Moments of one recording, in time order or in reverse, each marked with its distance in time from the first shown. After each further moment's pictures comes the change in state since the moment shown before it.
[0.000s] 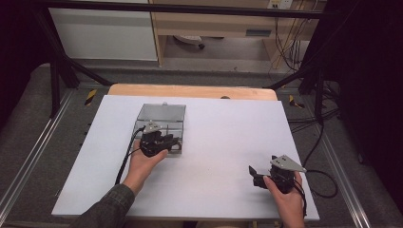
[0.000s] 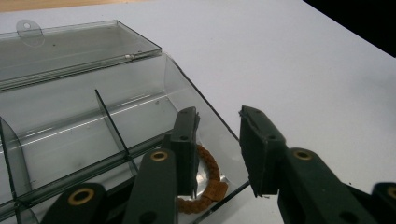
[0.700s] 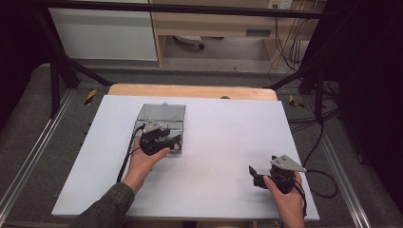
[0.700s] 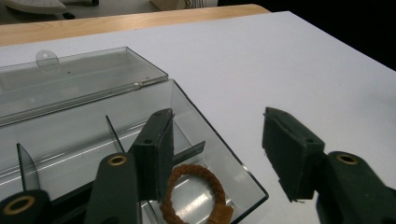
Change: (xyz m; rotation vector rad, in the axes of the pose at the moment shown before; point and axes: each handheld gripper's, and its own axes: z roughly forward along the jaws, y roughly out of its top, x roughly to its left) left arm -0.002 0.007 -0.001 -0.072 0.036 0.022; right arm 0.000 0.000 0.000 0.001 0.002 0.001
